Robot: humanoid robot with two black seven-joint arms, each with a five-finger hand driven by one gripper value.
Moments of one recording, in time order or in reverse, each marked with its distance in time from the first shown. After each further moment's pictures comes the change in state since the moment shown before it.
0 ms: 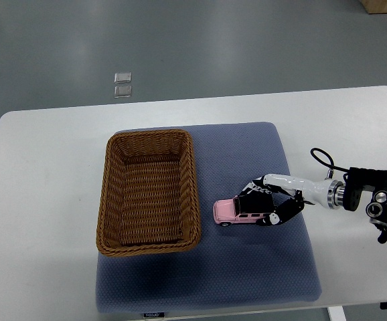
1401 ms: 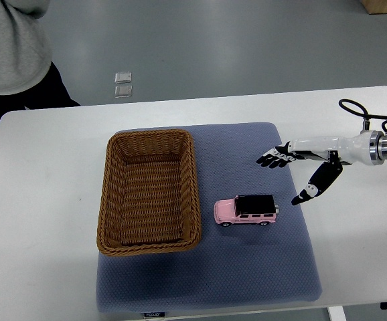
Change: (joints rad) left arm 0.000 0.000 0.001 -0.001 0.000 0.000 0.000; right arm 0.224 -0.277 -0.004 0.203 0.094 0.234 -0.060
